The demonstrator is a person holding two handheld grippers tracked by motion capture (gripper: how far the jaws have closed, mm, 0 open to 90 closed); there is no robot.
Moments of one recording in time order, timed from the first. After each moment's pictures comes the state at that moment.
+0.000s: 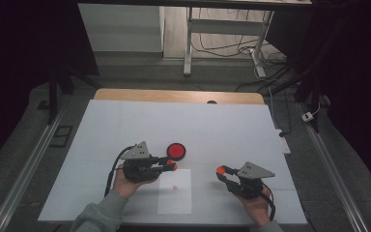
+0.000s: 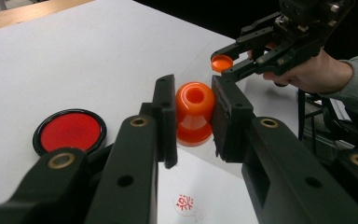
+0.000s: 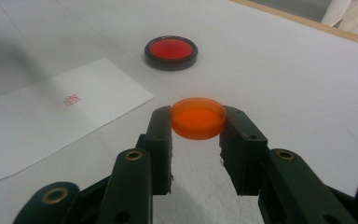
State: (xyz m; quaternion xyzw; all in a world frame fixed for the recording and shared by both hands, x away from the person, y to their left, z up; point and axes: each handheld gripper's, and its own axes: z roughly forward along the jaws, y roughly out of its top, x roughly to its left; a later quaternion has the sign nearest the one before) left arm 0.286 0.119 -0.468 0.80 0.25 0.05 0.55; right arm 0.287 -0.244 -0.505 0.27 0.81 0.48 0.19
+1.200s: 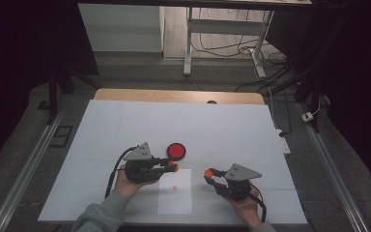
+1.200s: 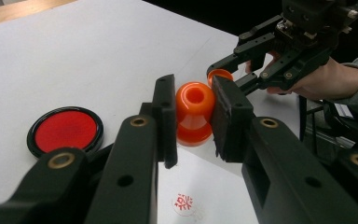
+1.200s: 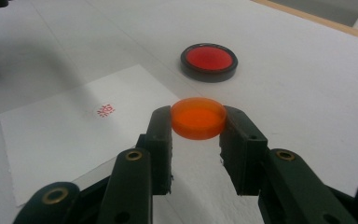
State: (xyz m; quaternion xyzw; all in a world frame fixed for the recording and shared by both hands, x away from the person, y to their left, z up) left arm 0.286 0.114 -0.471 0.80 0.25 0.05 0.54; right arm 0.282 -0.212 -0.508 0.24 0.82 0.49 0.17
